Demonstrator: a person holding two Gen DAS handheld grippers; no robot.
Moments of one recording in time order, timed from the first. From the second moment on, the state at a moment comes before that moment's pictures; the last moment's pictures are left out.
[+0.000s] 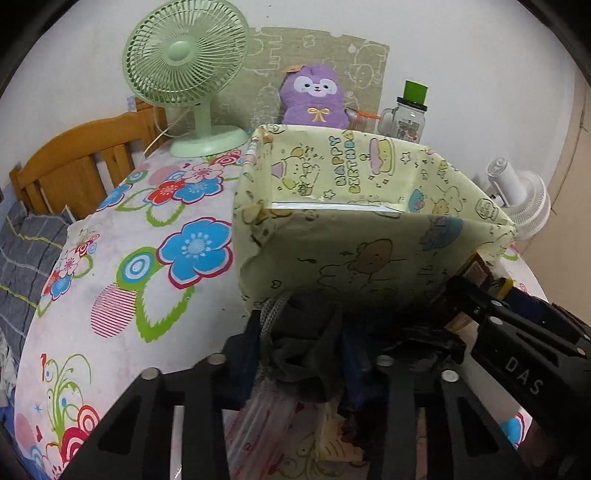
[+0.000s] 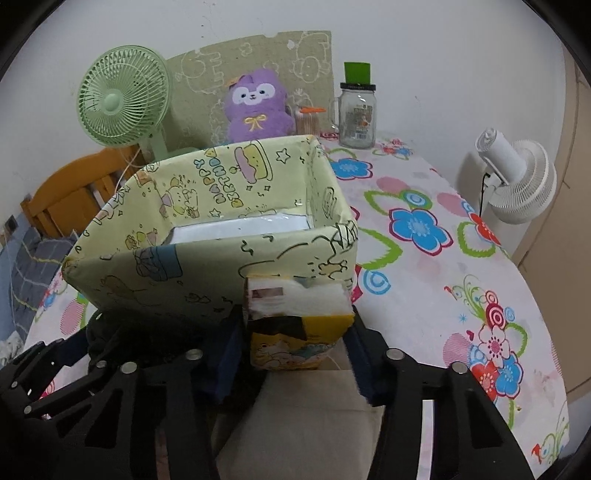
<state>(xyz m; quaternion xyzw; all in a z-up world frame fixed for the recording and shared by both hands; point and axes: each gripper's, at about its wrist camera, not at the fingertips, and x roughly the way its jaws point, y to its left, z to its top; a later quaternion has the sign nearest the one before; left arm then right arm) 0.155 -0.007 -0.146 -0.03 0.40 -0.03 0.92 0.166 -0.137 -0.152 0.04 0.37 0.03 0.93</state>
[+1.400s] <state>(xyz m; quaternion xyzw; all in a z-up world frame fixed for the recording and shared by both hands) 0.083 -0.025 -0.037 -0.01 0.28 -0.02 0.96 0.067 -0.143 -0.036 0.03 0.24 0.05 0.97</state>
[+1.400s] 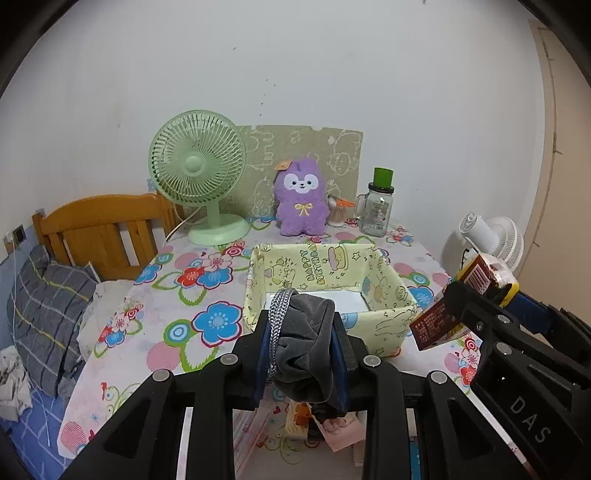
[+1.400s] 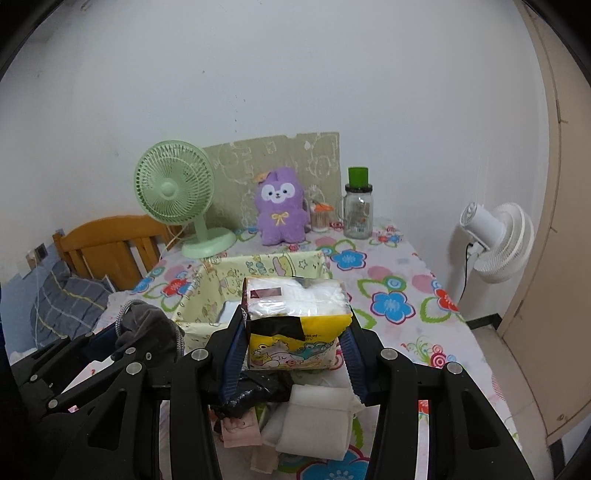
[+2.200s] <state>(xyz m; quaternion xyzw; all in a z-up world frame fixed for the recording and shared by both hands) 0.123 -0.027 -0.017 -0.01 0.26 -0.02 0.97 0.104 -0.143 -0.016 0.02 0.23 0.05 0.97</state>
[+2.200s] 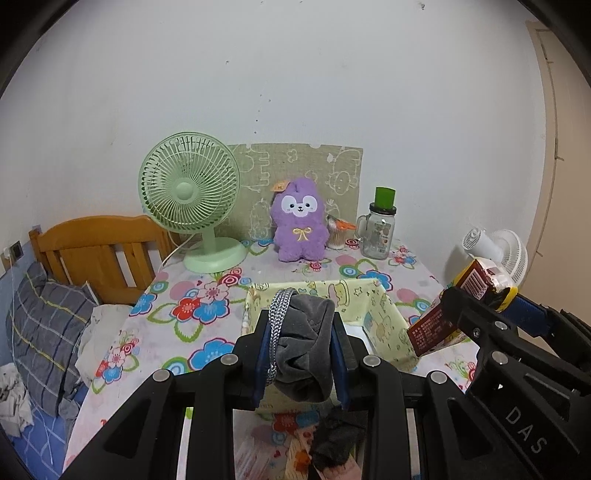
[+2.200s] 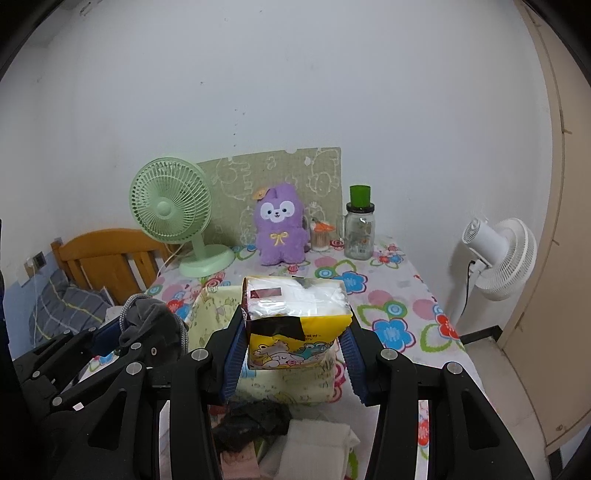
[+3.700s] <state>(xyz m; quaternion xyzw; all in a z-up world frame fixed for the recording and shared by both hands) 0.226 -0.023 -0.081 -0.01 0.32 -0.01 0.95 0.230 -0.122 -0.074 0.03 0.30 0.05 0.95</state>
